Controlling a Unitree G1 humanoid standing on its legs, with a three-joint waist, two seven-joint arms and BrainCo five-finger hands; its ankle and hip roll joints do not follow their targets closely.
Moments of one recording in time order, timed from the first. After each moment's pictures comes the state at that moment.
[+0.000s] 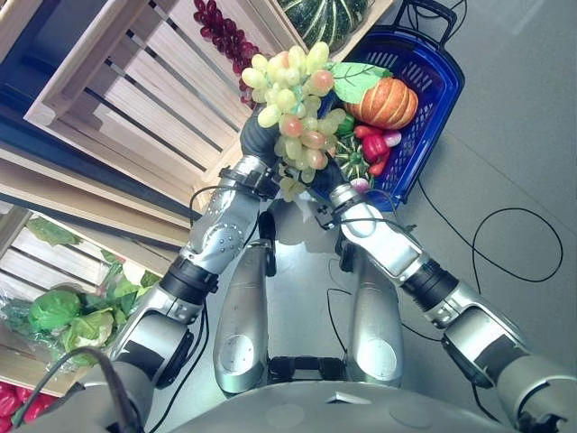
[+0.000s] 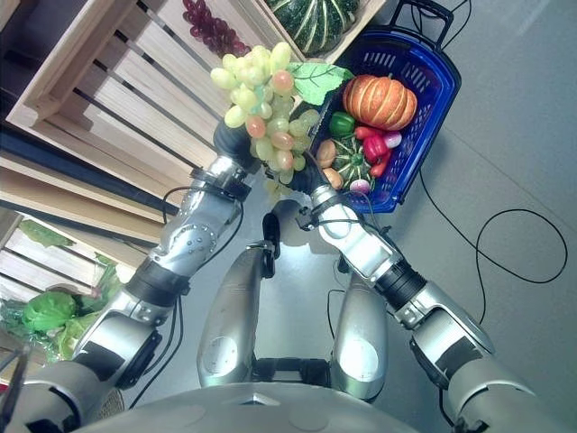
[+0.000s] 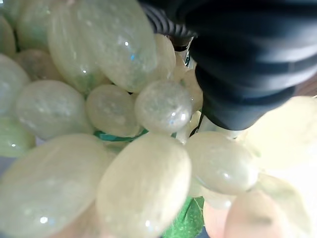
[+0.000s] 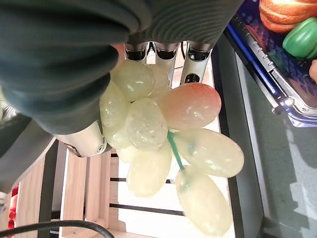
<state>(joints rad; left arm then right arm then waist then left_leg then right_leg) -0.55 0.28 -0.40 0.04 -1.02 -0.12 0.01 -0.58 -0.37 0.66 0.16 0.12 -0.01 -0.28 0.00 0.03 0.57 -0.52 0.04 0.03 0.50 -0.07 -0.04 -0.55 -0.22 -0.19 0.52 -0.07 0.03</state>
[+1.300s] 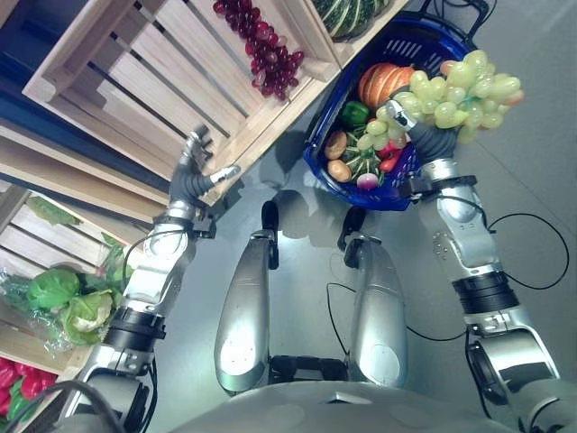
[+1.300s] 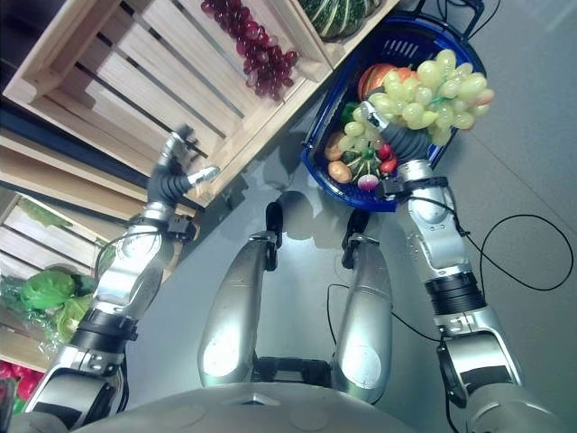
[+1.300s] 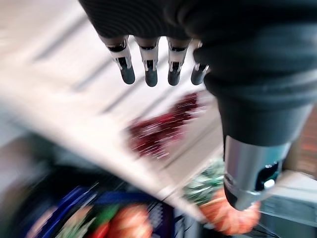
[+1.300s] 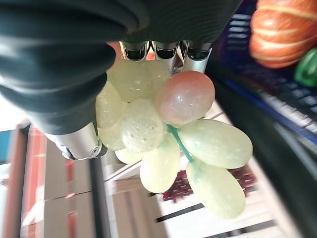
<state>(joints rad) -0.16 0.45 -0.16 0.08 -0.53 -0.01 0.02 -0.44 -0.52 0.13 0.12 0.50 -0.16 -0.05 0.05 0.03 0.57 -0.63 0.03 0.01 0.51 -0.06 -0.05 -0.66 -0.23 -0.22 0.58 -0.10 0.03</state>
